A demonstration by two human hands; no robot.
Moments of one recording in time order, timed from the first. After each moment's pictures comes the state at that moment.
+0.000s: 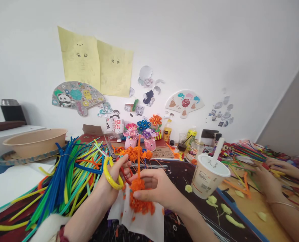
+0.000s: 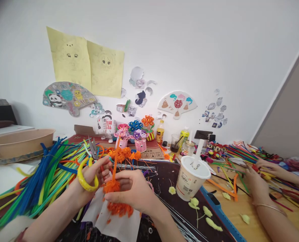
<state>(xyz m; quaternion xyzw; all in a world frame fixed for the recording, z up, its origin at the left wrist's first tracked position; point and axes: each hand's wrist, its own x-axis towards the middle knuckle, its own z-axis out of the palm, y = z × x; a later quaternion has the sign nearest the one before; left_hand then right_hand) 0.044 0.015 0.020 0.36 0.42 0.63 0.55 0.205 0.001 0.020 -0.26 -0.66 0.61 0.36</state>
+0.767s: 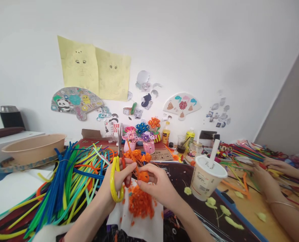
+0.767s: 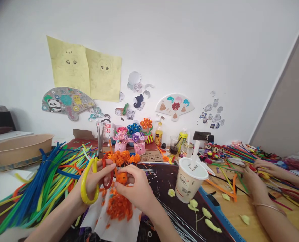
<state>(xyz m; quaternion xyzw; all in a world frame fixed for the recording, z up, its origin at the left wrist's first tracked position) 0.054 0.011 0.026 0.44 0.42 0.62 0.49 0.204 0.014 0.010 -0.33 -0.72 0.41 0.46</state>
